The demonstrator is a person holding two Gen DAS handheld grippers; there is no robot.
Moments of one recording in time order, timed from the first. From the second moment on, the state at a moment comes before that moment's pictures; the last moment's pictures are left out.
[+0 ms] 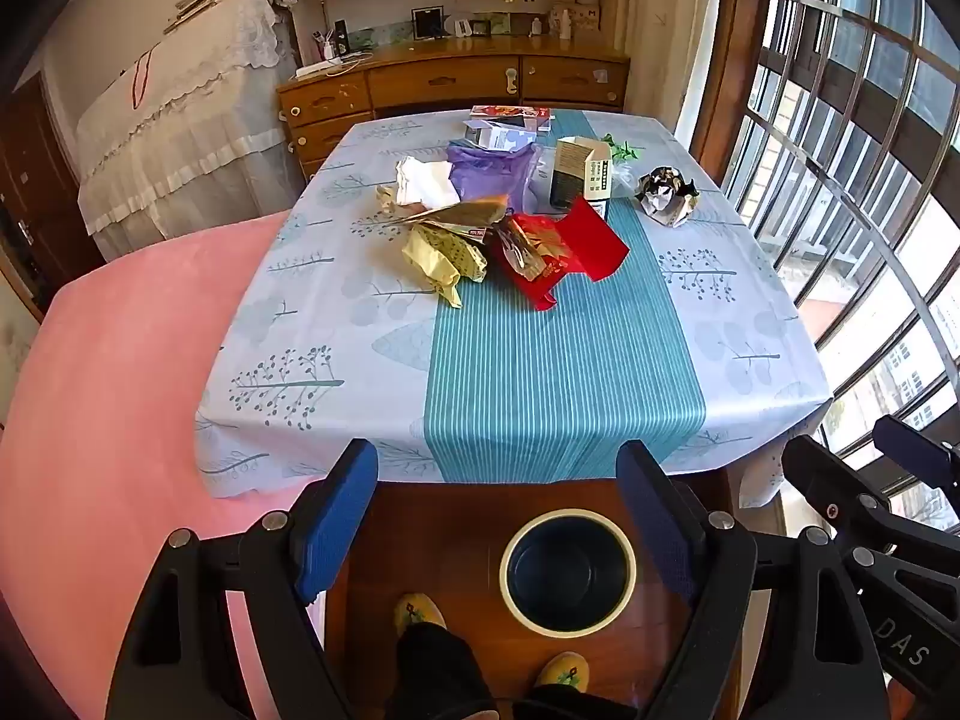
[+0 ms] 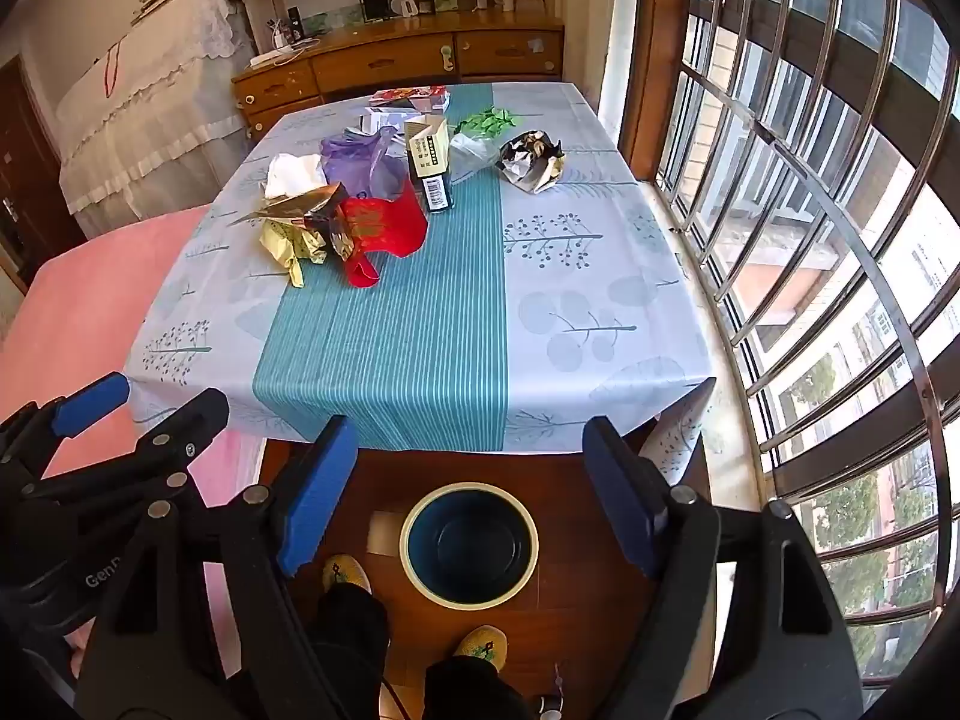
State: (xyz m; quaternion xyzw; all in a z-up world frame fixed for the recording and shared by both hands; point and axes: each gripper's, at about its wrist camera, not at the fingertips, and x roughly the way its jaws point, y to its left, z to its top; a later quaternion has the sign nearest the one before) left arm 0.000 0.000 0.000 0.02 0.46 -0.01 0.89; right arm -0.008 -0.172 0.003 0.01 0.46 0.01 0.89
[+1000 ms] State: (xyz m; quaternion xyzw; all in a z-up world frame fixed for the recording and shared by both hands) left arm -0.001 -0.004 0.000 0.01 0.47 -0.01 0.88; right arm -0.010 -0.175 0.005 0.01 0.46 0.02 0.89
